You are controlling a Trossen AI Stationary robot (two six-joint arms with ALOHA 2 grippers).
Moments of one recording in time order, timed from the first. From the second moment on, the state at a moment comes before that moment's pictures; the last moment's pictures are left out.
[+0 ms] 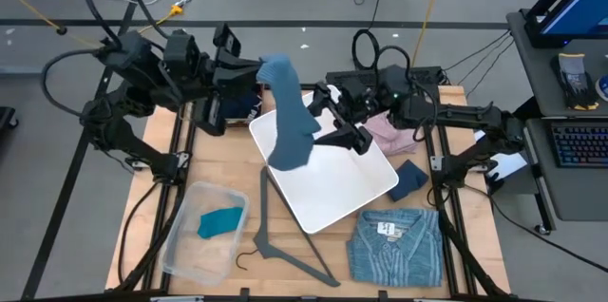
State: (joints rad) left arm -0.06 1.44 2.05 -0.18 -0.02 0.00; right arm -0.17 1.49 1.44 0.50 -0.71 0.41
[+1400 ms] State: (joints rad) left arm -0.04 1.37 2.05 -0.91 -0.49 0.08; right arm -0.10 1.41 1.44 0.44 -0.81 0.58
